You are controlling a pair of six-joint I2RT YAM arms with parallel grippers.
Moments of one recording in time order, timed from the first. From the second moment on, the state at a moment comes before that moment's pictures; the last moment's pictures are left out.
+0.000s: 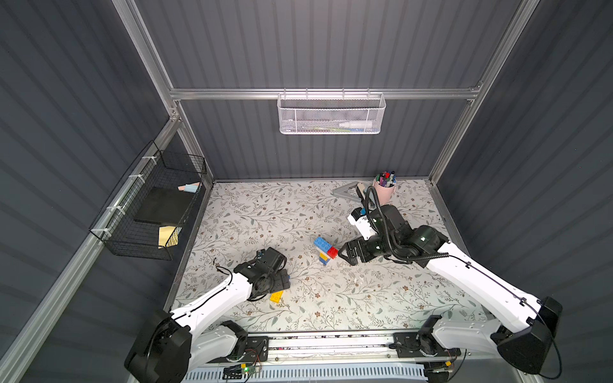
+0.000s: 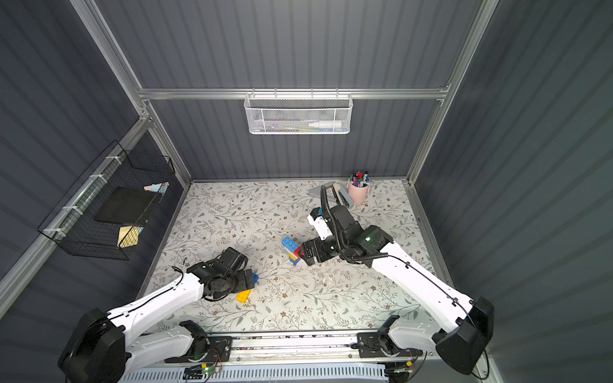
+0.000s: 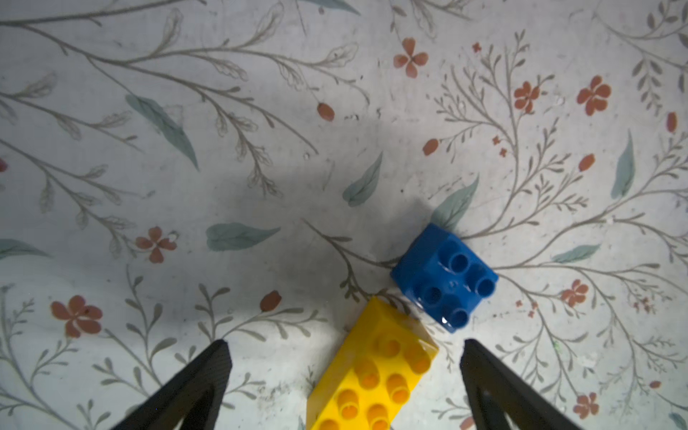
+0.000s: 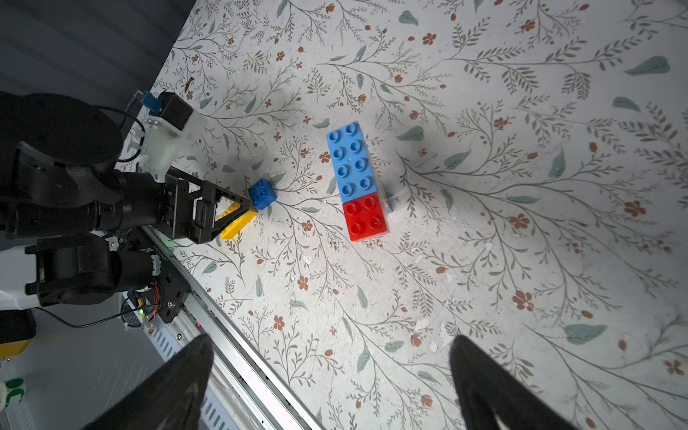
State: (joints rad) left arm -0.61 1.12 0.58 -0.73 -0.11 -0.79; right arm 0.75 1.23 1.19 -0.82 -0.22 0.29
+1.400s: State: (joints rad) left arm -0.68 1.24 0.59 -0.75 -0.17 -0.82; right arm 0.73 1.28 1.16 -0.82 -0.22 0.32
